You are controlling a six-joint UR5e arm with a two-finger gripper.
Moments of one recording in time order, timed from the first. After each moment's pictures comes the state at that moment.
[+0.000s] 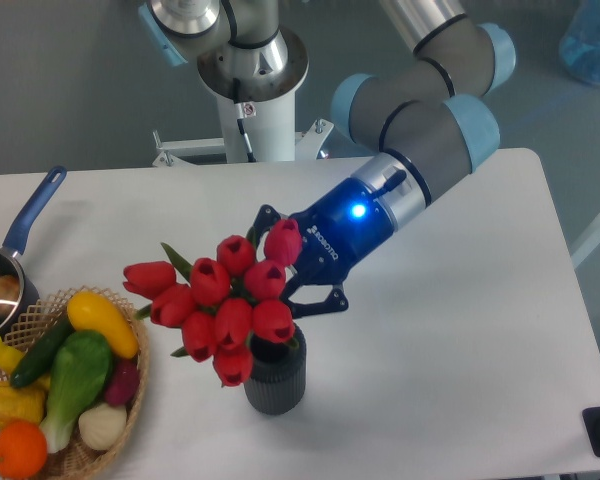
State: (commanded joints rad) arm 2.62 -1.98 -1.56 -0.81 0.14 0.98
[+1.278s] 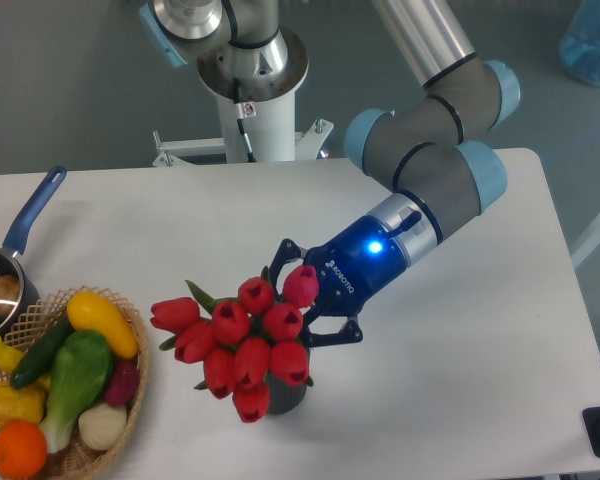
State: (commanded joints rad) arm 2.60 -2.05 -1.55 -0.81 0.10 0.99
